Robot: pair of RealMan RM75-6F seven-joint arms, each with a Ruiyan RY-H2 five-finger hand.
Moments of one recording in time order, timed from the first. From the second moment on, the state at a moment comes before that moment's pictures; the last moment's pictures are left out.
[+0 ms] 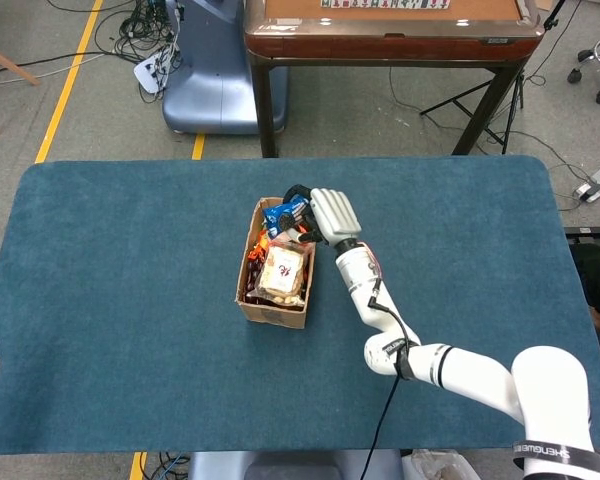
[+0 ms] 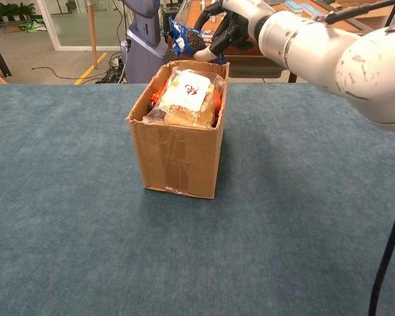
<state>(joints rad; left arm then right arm) -0.01 -0.93 -0.08 -1.74 1.37 1.51 -0.01 1.06 -1.72 0.46 -1.21 -0.85 0.90 -0.04</state>
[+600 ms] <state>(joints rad) -0.01 -0.93 -0.07 -1.75 1.38 1.51 0.00 1.05 -1.71 0.46 -1.25 -0.89 0.88 -0.03</state>
